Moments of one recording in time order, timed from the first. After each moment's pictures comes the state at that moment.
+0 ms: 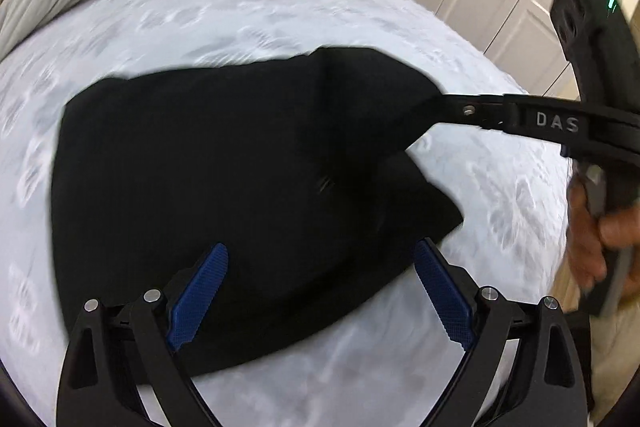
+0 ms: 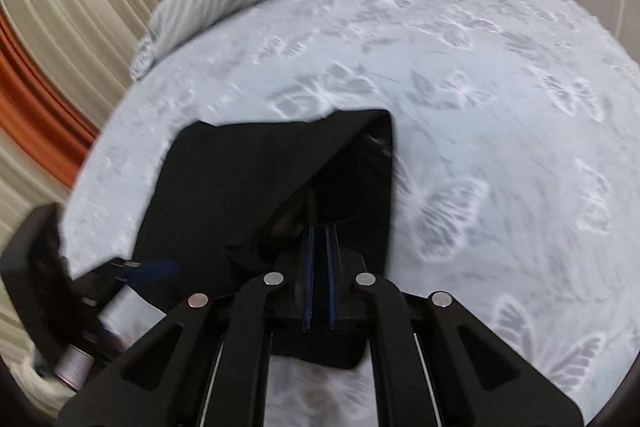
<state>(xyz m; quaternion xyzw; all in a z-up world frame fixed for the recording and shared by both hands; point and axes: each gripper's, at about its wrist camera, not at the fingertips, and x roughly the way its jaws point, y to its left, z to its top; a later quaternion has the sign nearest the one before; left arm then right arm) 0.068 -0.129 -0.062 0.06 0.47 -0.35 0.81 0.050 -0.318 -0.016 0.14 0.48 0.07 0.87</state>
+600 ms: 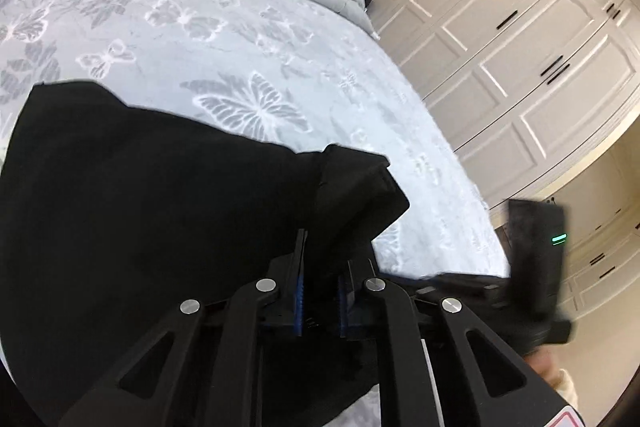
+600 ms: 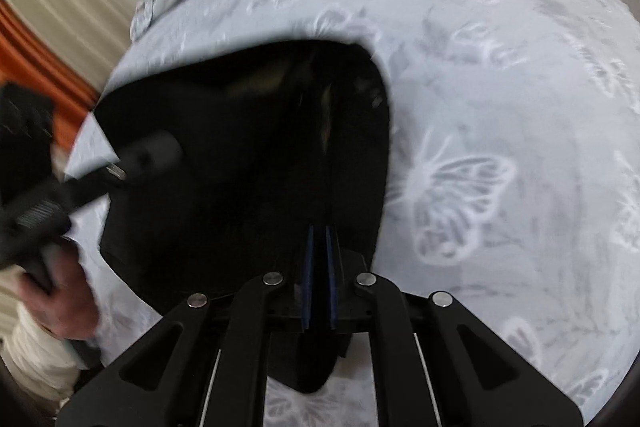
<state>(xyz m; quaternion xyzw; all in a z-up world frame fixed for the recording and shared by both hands) 0.157 -0.105 -0.059 -0.16 0.46 -0.37 0.79 0.073 -0.324 -0.070 0.10 0.55 0.09 0.82</state>
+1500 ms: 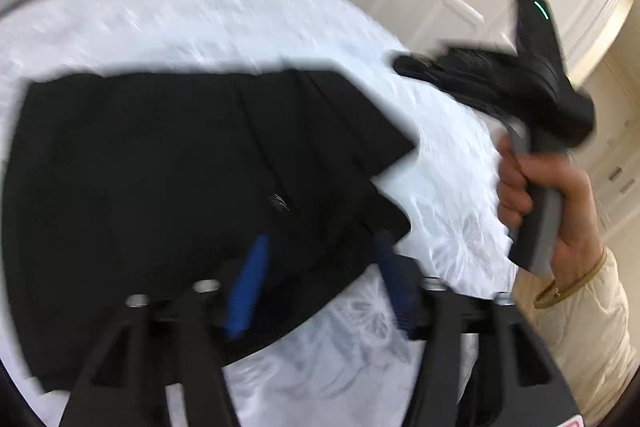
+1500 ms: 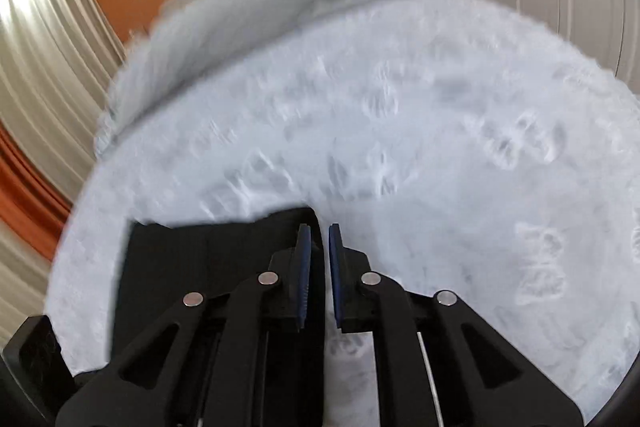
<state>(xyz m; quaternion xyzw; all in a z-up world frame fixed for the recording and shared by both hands) 0.063 -0.123 -0.041 -0.04 0.44 -0.40 0.80 0.057 -0.386 0.023 0.19 0.36 0.01 0.91</state>
